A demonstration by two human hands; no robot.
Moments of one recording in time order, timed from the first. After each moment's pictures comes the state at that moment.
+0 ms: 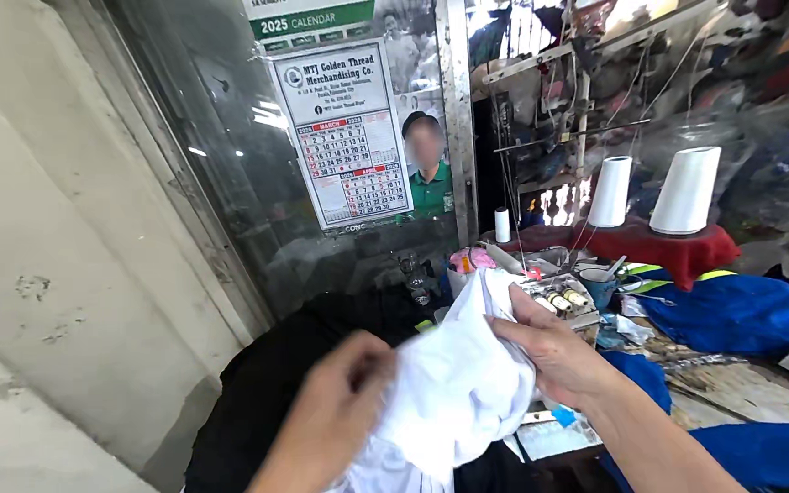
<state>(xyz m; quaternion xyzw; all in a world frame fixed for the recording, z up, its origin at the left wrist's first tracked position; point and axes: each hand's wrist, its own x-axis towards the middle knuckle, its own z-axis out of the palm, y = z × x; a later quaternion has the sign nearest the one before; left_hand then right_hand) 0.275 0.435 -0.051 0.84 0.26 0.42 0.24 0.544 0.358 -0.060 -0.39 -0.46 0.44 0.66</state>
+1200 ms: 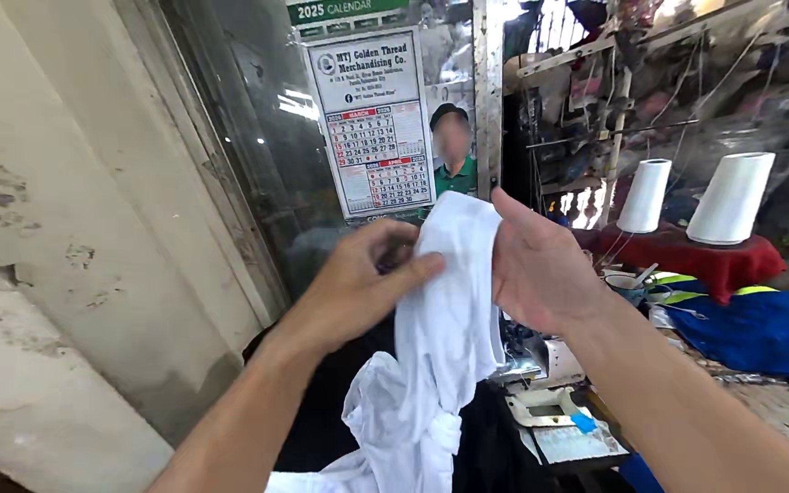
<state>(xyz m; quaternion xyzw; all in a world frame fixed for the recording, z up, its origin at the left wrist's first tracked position) 0.293 0.463 0.052 0.84 0.22 0.42 0.28 0.499 0.387 0.044 -0.29 -0.54 0.48 0.63</state>
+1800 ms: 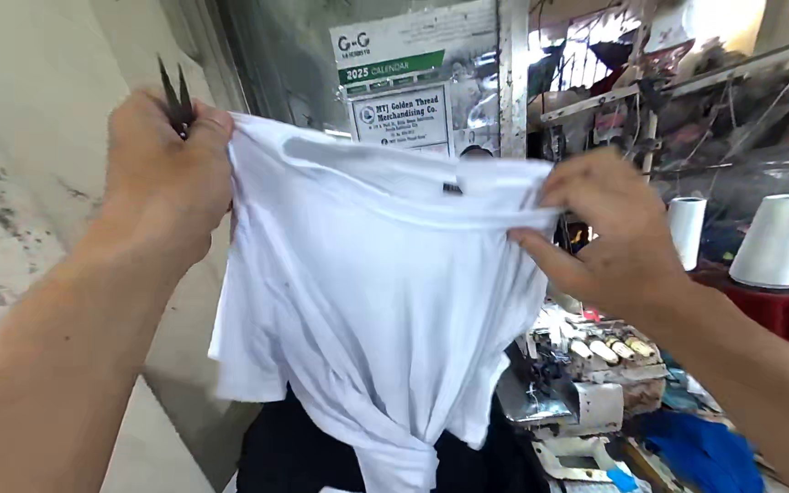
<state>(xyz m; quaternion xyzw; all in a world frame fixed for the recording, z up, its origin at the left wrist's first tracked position) 0.192 0.489 0.190 0.67 0.39 0.63 0.02 0.543 0.392 0.088 -0.35 -0.70 -0.38 0.49</state>
